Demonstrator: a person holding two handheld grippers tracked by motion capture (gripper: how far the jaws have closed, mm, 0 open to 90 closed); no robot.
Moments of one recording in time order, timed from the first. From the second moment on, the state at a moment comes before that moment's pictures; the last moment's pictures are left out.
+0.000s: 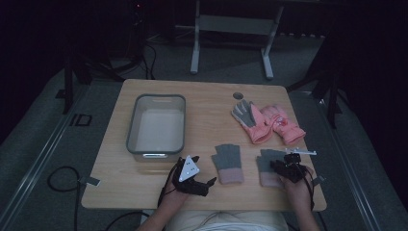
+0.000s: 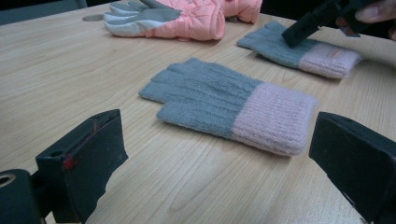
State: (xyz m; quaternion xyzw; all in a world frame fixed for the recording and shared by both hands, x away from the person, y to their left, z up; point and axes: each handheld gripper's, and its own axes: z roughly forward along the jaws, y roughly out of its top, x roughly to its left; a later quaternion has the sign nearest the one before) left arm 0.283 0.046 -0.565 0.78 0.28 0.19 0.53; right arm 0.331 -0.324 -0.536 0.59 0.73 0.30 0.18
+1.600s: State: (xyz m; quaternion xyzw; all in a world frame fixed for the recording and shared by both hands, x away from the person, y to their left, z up) left arm 0.282 0.046 -0.565 0.77 0.29 0.20 0.53; right arm 0.325 -0.329 -0.497 0.50 0.78 0.32 0.18
